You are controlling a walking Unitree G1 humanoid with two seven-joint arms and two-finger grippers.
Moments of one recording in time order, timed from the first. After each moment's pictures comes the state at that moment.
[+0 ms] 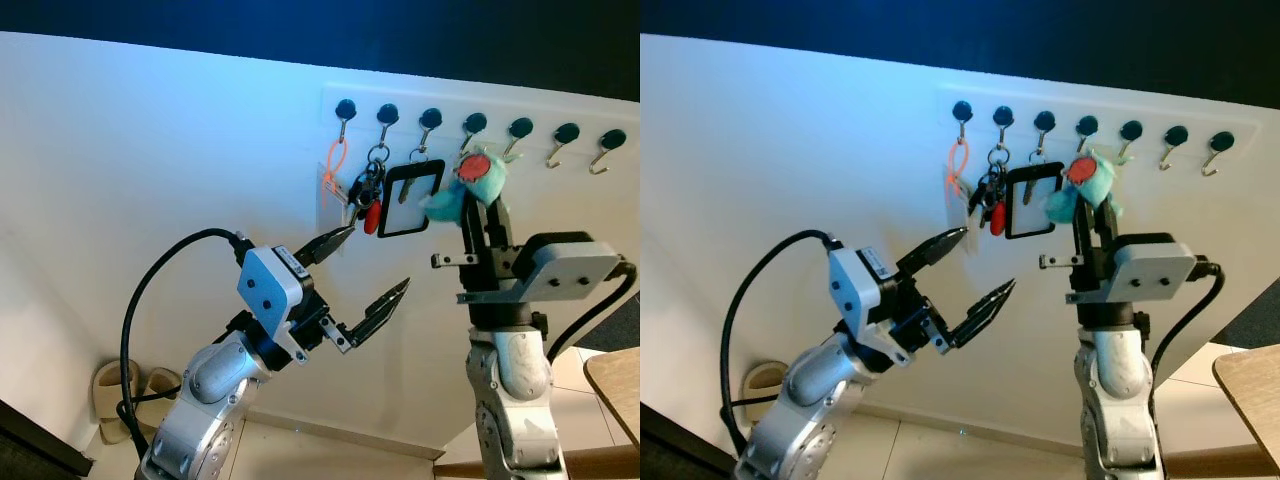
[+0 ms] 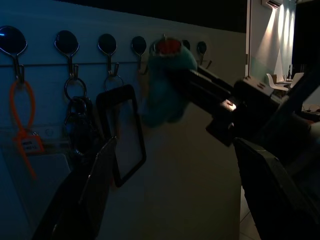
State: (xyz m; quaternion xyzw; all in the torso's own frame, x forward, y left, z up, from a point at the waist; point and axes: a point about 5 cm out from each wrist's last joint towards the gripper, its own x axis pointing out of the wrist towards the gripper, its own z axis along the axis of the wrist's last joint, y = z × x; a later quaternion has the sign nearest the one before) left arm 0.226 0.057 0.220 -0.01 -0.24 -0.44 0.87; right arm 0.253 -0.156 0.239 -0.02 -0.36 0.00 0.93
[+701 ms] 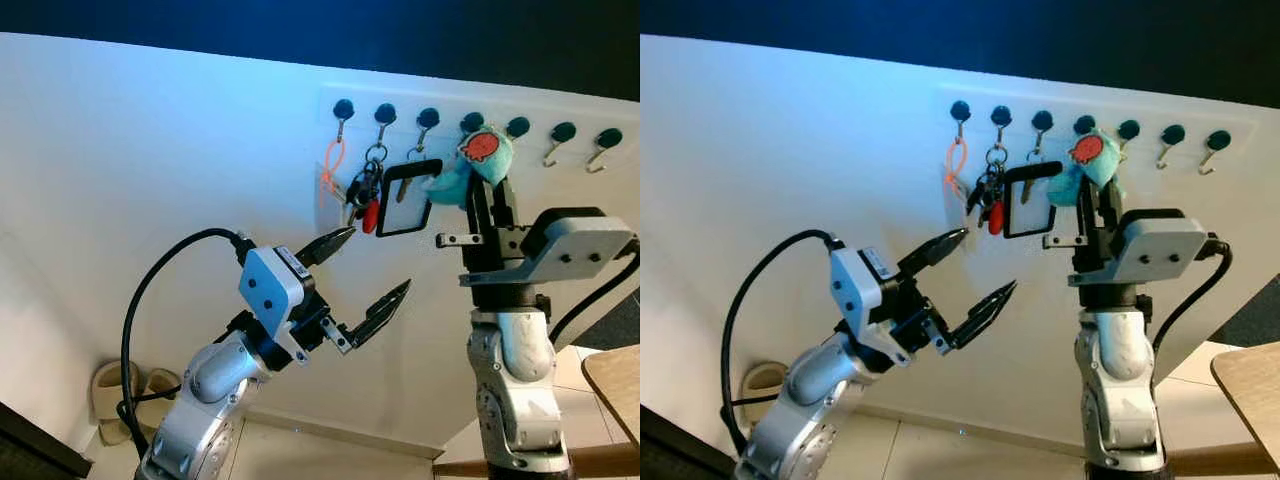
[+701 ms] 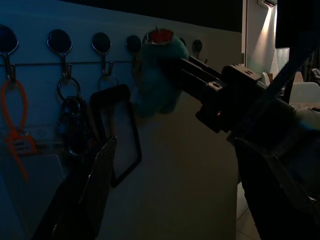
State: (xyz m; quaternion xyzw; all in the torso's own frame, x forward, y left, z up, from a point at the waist) left arm 0.226 0.057 0.219 -0.01 -0.23 -0.44 0.86; right arm 0.261 -0.157 0.251 0.01 -0.36 0.00 0.93
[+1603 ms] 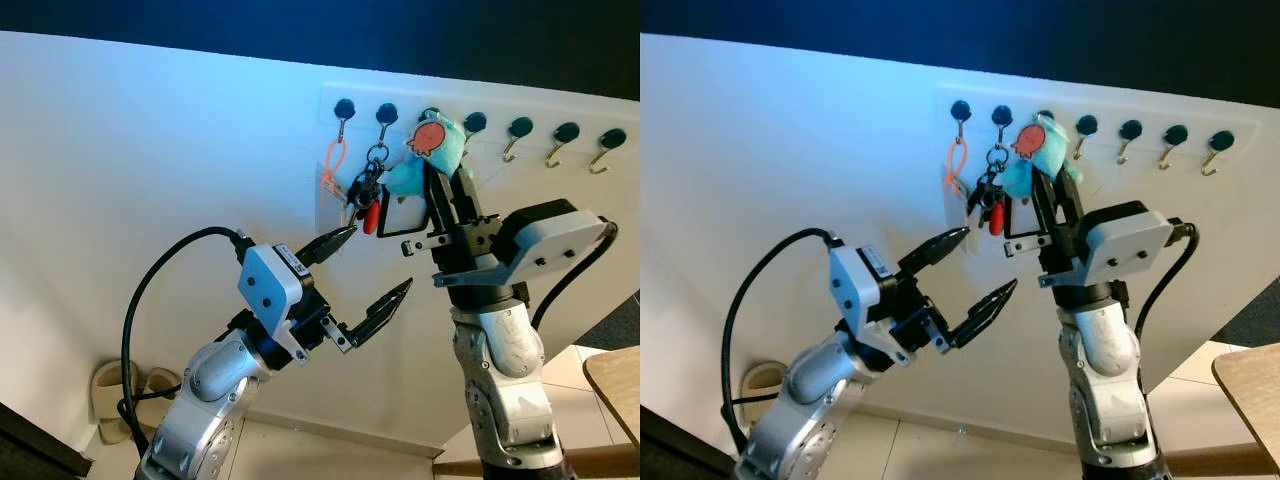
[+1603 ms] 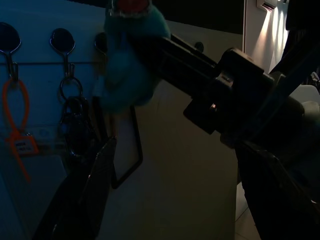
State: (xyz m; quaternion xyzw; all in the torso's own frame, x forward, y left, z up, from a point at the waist) left arm 0.226 0.057 0.221 -0.01 -0.23 -0.45 0.86; right arm 0.252 -0.129 0.264 -0.02 -0.39 0.11 0.91
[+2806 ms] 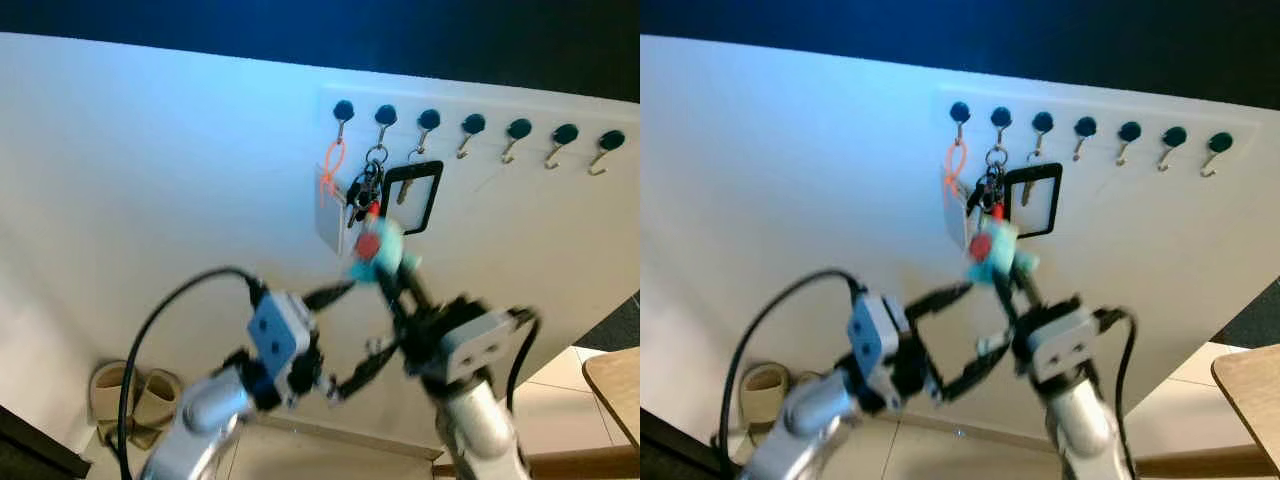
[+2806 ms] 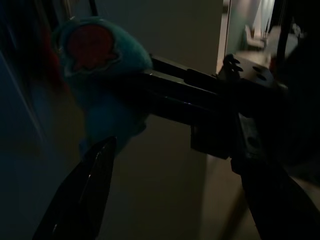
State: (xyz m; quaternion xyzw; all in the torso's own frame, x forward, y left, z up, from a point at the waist) left arm 0.213 0.071 0.151 0.03 -0.10 -0.48 0.87; right arm 0.224 -0.116 0.155 -0.09 -0.25 0.19 0.94
